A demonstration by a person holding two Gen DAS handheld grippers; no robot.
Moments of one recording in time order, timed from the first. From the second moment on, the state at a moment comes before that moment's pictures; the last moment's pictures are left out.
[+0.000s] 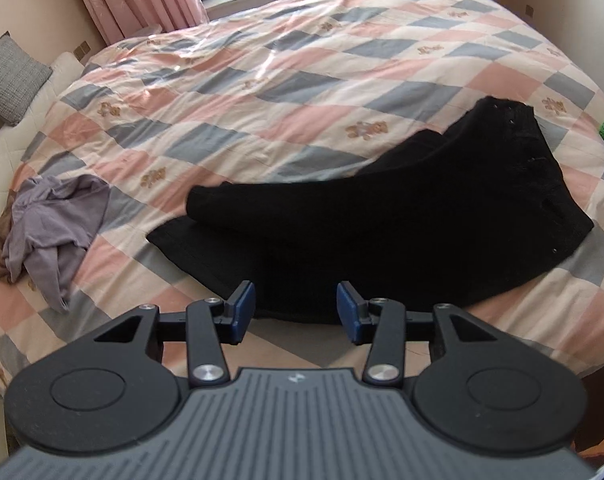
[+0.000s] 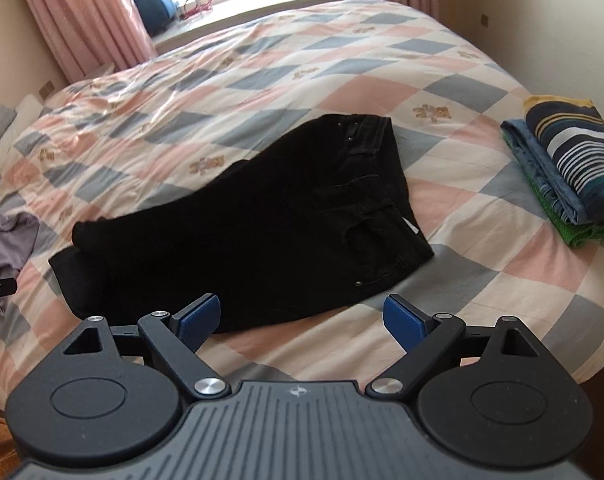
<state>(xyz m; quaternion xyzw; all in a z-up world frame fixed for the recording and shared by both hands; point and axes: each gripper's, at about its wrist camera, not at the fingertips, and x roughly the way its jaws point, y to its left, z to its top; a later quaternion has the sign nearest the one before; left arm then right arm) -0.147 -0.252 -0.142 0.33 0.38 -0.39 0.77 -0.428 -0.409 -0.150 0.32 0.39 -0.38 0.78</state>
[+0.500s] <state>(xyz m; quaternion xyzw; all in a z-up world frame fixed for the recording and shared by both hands) -0.182 -0.247 -0.154 0.35 0.42 -0.31 0.78 -0.446 -0.451 -0.181 0.32 0.43 -0.29 0.79</state>
